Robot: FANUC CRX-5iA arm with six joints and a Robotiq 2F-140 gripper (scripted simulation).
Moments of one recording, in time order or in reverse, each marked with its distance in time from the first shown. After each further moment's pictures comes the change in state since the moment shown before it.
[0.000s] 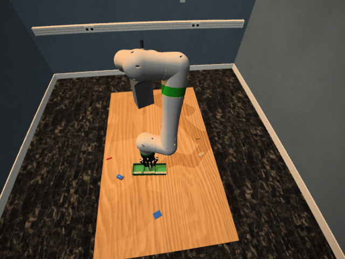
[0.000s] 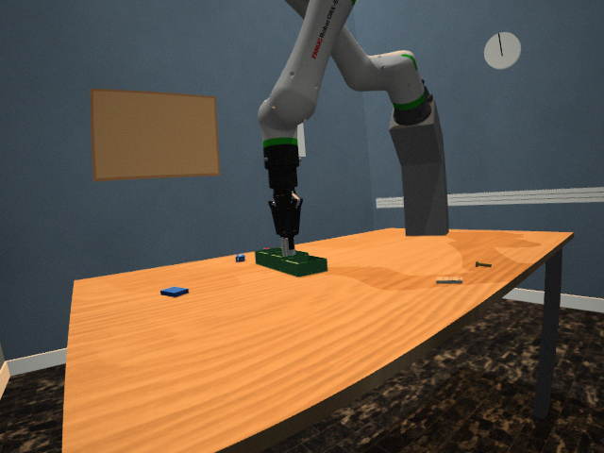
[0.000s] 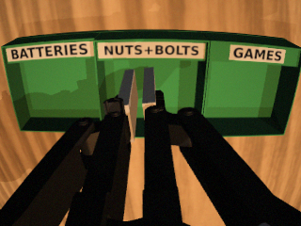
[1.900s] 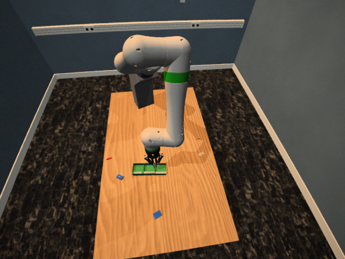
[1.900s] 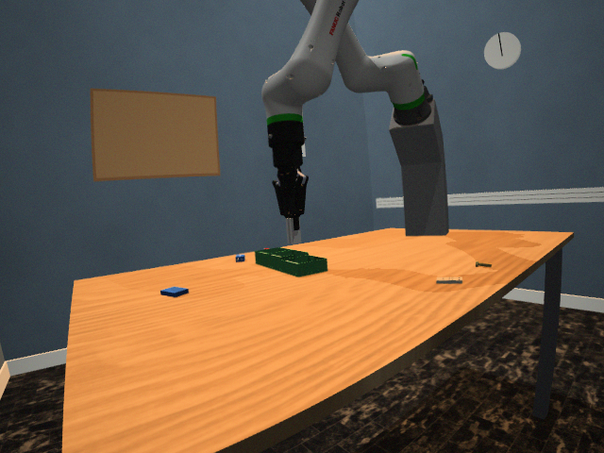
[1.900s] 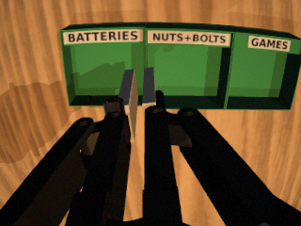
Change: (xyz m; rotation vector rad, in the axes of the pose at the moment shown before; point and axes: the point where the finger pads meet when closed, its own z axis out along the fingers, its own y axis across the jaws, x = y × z) arm 0.005 -0.036 -0.052 0.006 0.001 -0.001
